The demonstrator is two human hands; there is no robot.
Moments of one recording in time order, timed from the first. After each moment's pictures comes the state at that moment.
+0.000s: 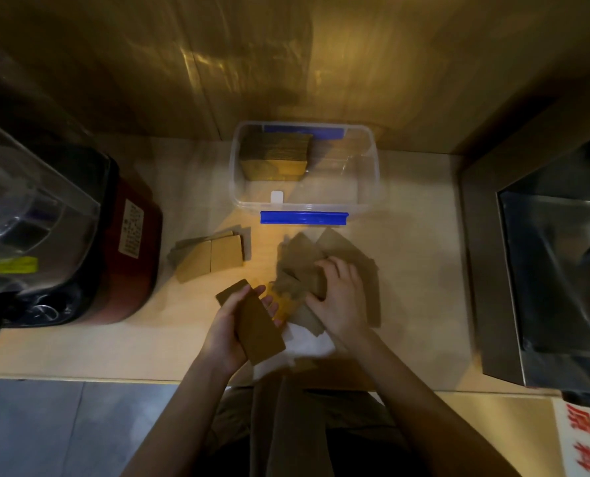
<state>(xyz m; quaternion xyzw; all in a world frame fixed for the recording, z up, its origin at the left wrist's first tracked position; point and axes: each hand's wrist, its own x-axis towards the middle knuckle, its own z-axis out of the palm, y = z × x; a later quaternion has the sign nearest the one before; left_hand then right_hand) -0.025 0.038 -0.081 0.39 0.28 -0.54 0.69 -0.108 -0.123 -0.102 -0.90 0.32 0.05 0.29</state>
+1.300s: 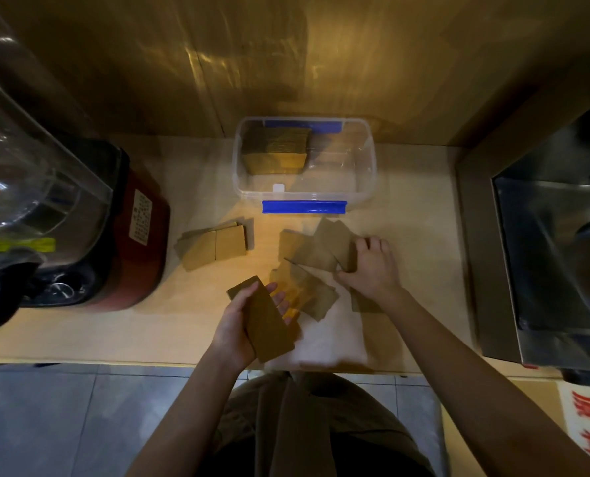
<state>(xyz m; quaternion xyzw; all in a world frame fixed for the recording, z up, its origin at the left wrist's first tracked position) -0.049 0.044 -0.069 0.40 0.26 -0.55 0.69 -0.120 -0.181 -0.107 -0.90 0.35 0.14 0.20</state>
